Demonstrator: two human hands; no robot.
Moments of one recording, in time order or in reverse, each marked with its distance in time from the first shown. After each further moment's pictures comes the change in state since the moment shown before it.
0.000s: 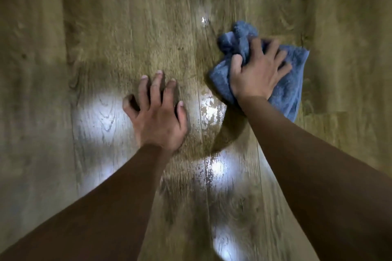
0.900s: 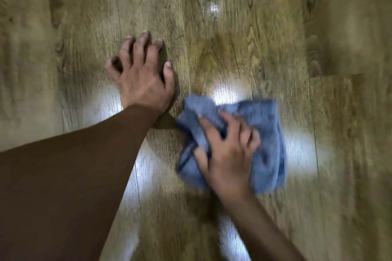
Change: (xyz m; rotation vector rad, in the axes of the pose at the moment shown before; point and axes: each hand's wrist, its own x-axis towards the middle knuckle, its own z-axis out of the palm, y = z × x) left_hand -0.002 -0.003 0.005 0.043 0.153 0.017; right_hand -0.237 0.054 -0.039 0.112 -0.187 -0.331
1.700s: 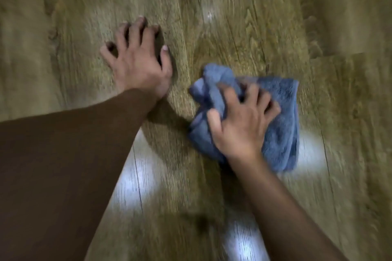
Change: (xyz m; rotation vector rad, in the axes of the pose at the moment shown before) left_hand 0.001 -0.001 0.001 -0.006 0.053 0.014; right_hand 0.030 0.015 0.001 -0.028 0.110 0.151
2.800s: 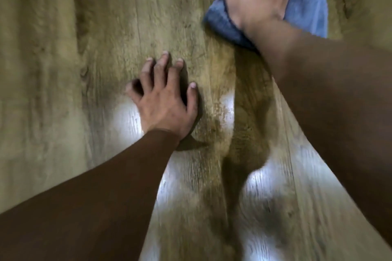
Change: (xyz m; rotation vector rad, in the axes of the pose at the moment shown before) left_hand -0.001 -0.001 0.007 0.037 0.006 0.012; right_hand 0.280 -0.046 0.027 -0.023 0.062 -0.021
